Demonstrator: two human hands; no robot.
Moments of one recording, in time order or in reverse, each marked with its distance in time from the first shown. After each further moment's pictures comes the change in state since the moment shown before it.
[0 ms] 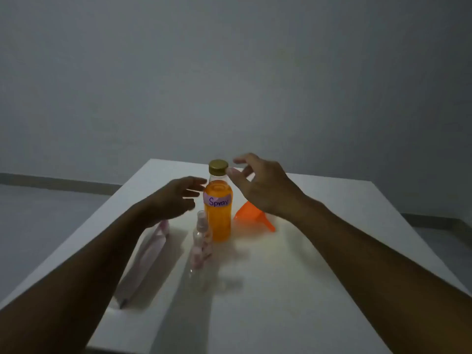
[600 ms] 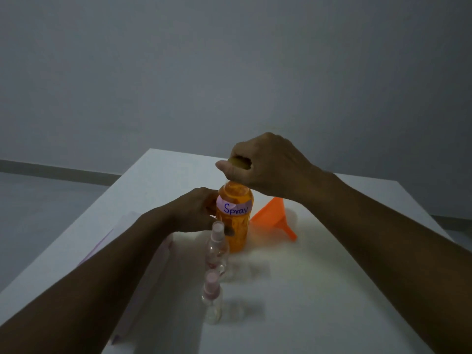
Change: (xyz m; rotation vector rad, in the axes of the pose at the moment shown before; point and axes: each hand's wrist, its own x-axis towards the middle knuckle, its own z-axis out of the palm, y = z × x) left_hand 0.056 -0.049 0.021 0.130 -0.284 0.213; right_hand 0.077 0.006 0.029 -0.420 -0.052 -0.394
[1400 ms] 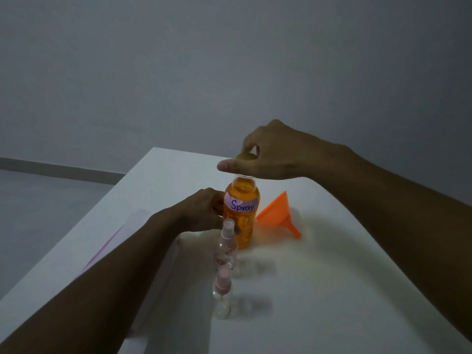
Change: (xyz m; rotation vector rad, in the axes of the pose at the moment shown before) left_hand 0.001 -0.004 0.005 -0.025 0.020 -0.039; right_hand 0.022 -0.012 -0.033 -0.041 -0.376 0.206
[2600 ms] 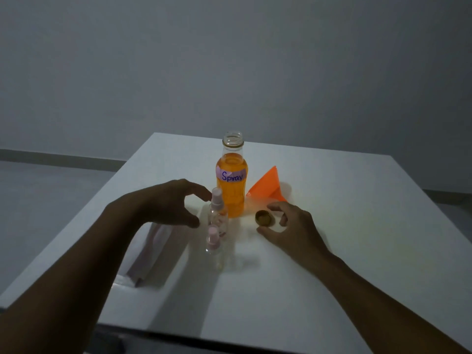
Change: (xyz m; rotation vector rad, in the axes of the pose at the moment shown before) left_hand -0.084 0.047 -0.013 0.429 -0.093 -0.271; right_hand -0.140 0.027 0.184 0.562 0.346 0.361
